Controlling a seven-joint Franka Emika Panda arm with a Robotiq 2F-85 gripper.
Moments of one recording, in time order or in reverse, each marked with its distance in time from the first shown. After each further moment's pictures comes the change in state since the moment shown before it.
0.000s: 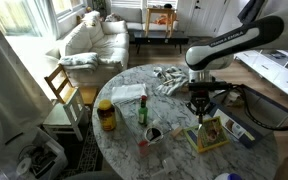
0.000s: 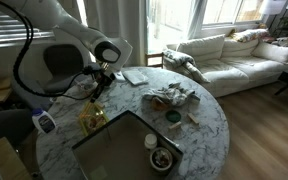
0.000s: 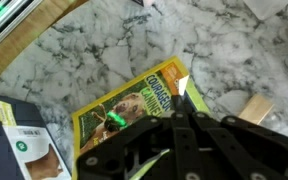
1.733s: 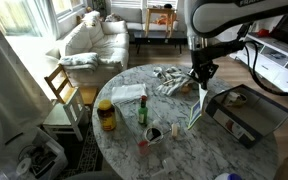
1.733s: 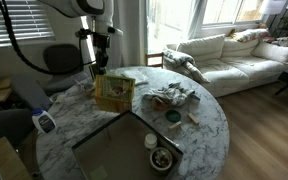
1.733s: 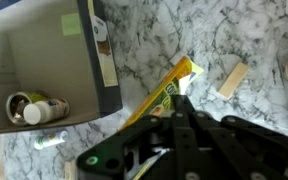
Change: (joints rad) arm 0.052 -0.191 0.071 0.155 -0.398 -0.082 -0.203
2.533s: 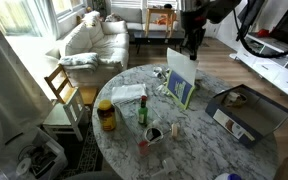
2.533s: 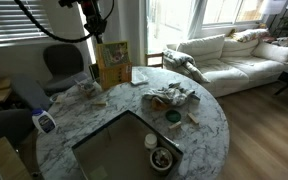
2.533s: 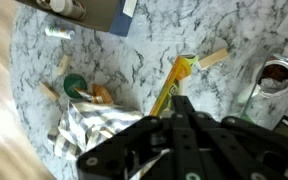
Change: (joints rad) arm 0.059 -0.011 0.102 0.270 -0.173 -0.090 -0.397
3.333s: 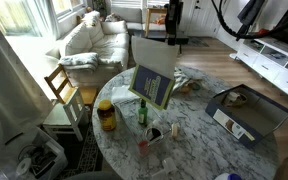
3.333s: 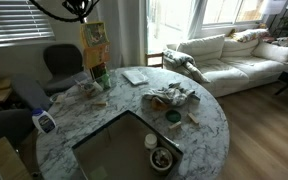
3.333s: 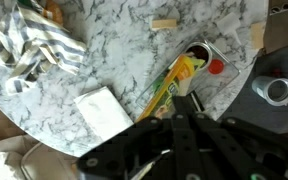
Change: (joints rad) arm 0.051 0.041 0.118 0.238 0.086 -0.060 -0.306
